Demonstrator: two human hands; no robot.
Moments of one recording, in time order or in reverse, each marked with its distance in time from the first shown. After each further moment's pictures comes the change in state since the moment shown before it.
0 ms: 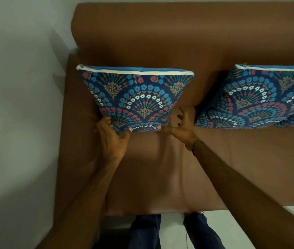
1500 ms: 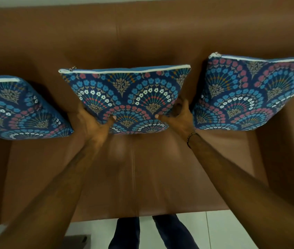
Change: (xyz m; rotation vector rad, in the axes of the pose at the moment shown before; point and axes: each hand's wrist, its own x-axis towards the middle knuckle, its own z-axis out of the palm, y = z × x) left_hand -0.111 0.270 0.312 -0.095 0.016 -0.071; right_hand 0.050 0.086 -0.453 -0.044 0.151 -0.175
